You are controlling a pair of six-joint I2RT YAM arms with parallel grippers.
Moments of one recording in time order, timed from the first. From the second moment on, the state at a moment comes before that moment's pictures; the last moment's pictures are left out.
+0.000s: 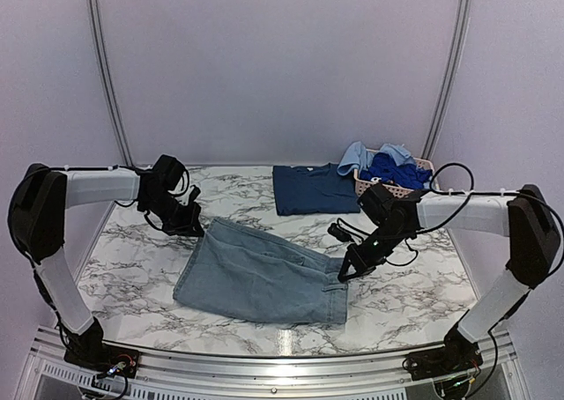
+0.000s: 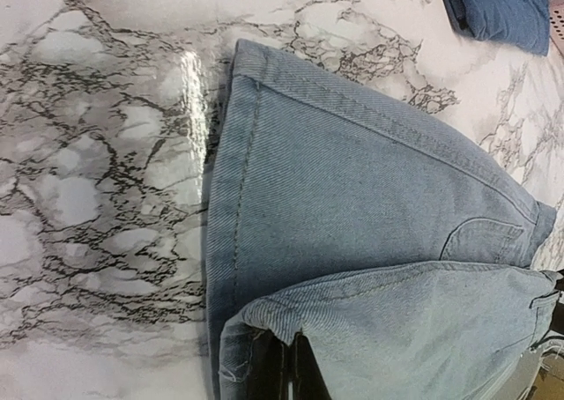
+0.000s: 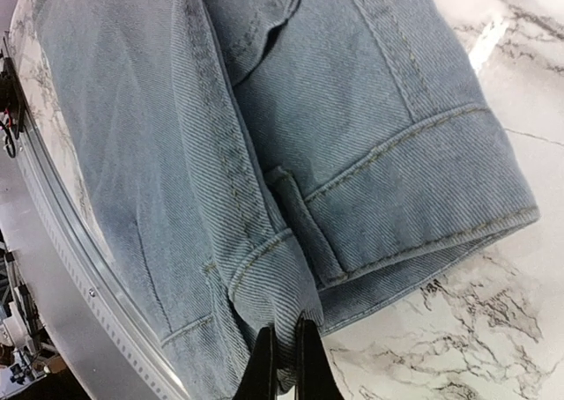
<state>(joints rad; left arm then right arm) -0.39 1.78 1.19 -0.58 0.33 -0.35 0.57 1.59 0.99 -0.71 -0.53 0.06</state>
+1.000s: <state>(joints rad) -0.33 2.08 1.59 -0.58 0.35 -0.35 0.43 1.80 1.17 -0.68 -0.45 0.05</state>
